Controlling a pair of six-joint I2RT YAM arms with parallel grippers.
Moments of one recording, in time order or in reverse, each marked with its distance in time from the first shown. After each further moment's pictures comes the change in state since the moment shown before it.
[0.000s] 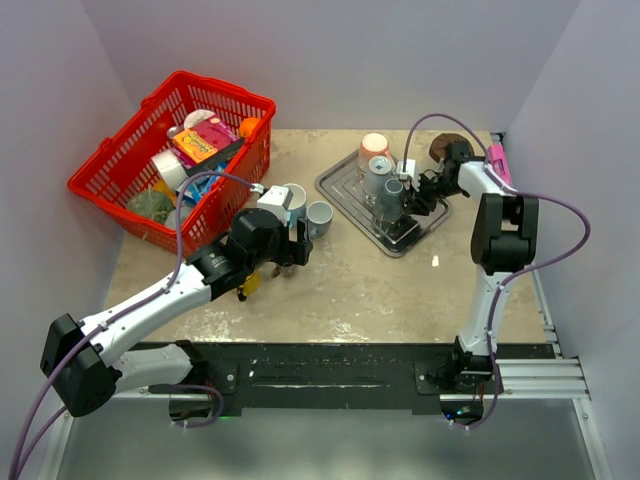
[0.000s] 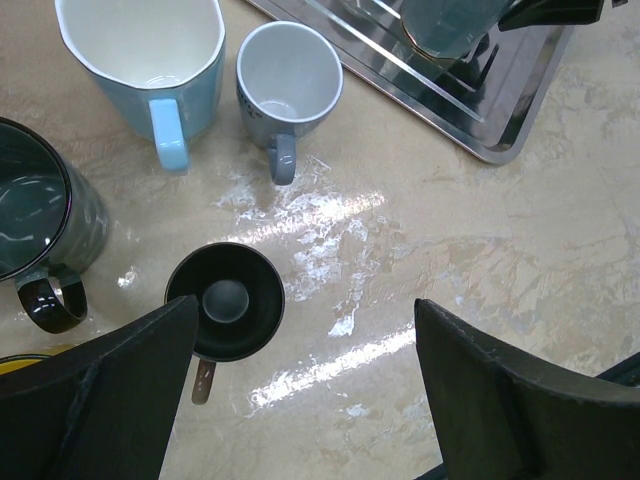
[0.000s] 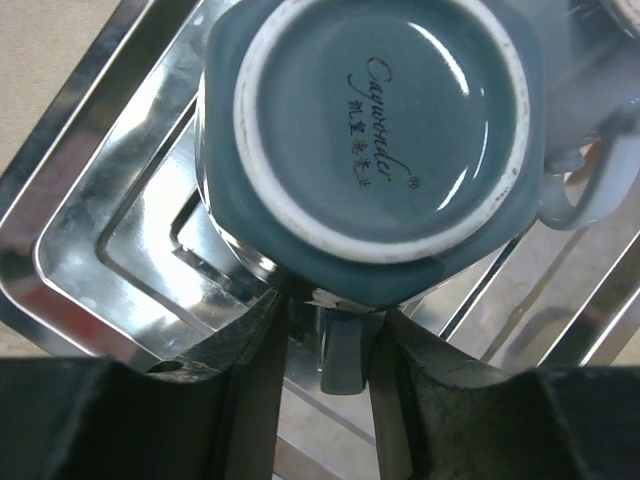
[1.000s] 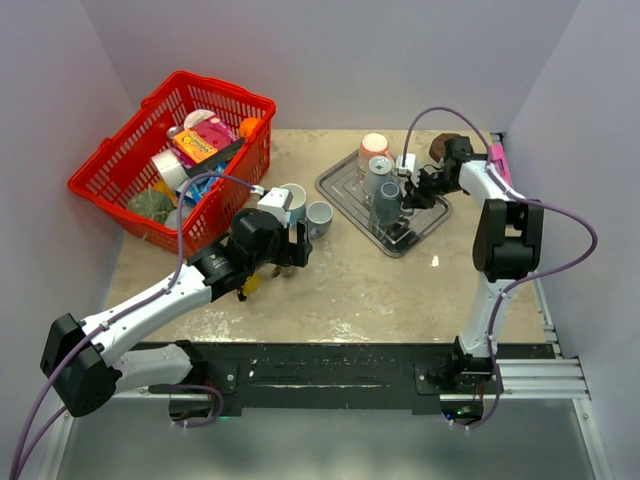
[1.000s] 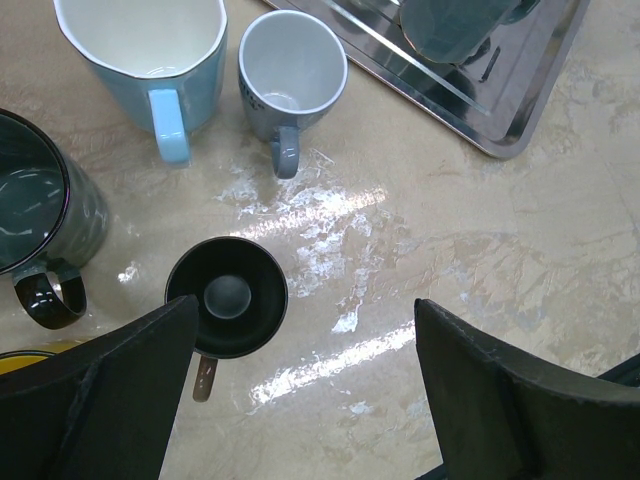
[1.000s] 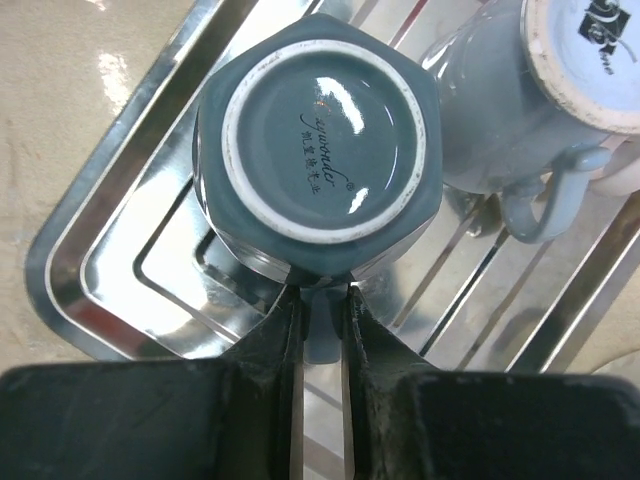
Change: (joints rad) left arm 0.000 0.000 -0.016 0.006 0.000 -0.001; right arm 0.024 -0.086 -0.029 0.014 -0.002 0.061
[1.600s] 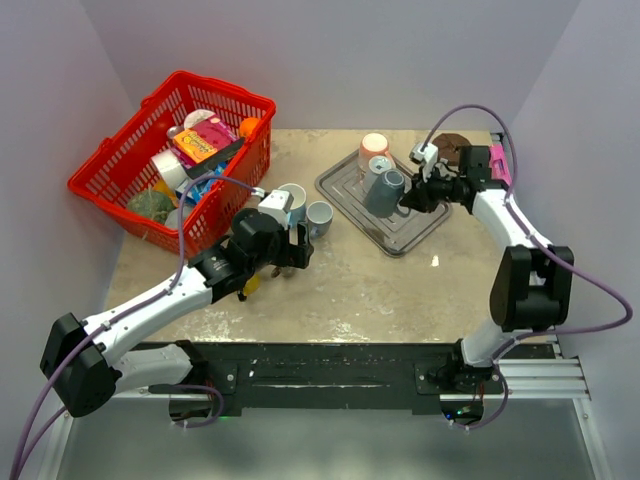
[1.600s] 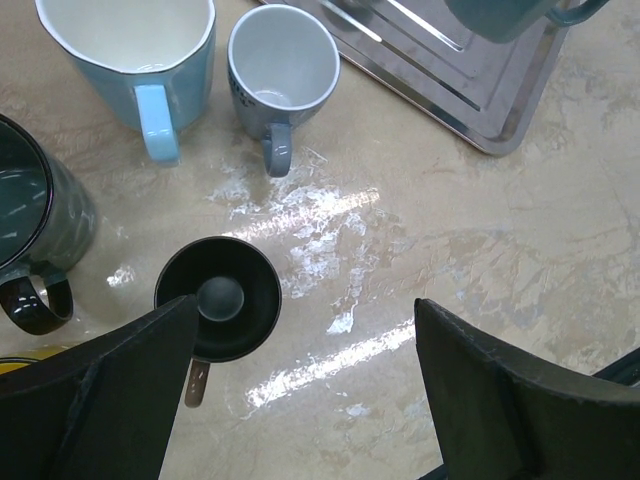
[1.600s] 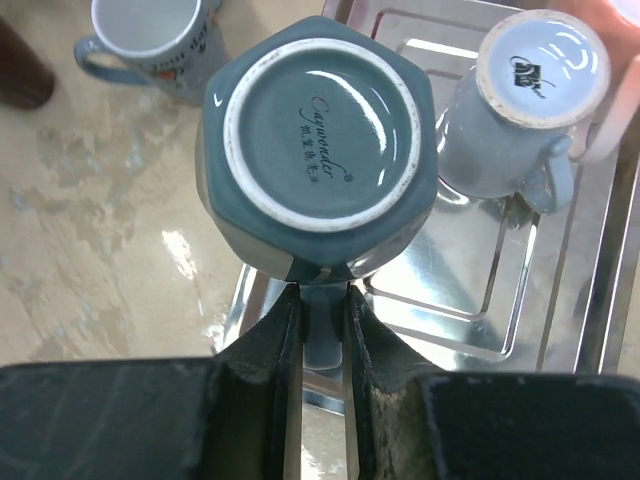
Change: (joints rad) left arm 0.000 -0.002 -0.030 0.039 0.016 0.000; right arm 0.007 -0.394 -0.349 0.320 -0.074 0.581
